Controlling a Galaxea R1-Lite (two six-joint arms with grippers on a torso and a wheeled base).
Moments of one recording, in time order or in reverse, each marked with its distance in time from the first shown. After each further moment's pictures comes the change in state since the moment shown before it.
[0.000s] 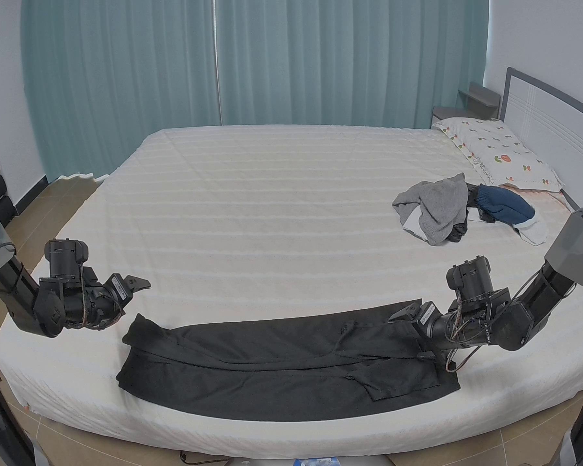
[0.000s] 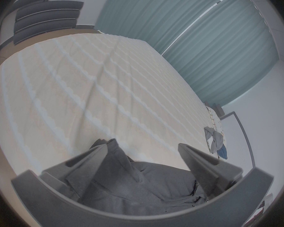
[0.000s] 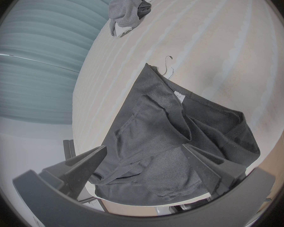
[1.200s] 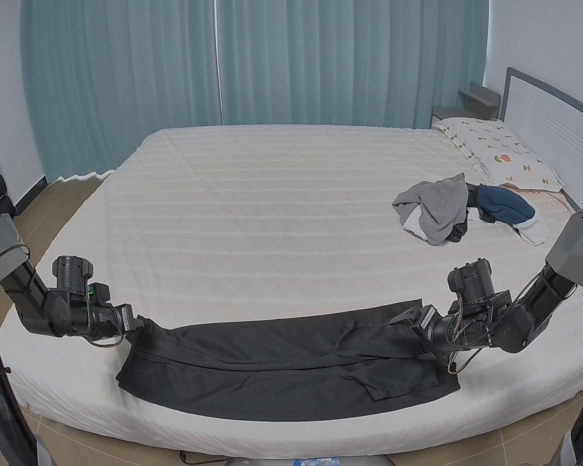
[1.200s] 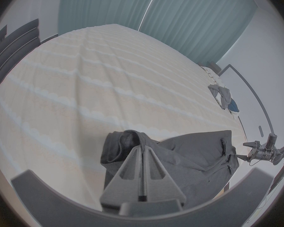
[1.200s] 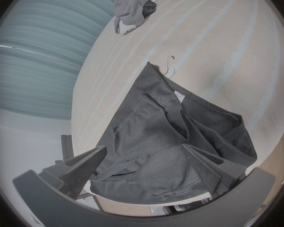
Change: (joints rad) left arm 0.072 0.114 -0.015 0.094 -0.111 0.451; right arm 0.001 -0.005 0.020 -0.009 0.006 -0.057
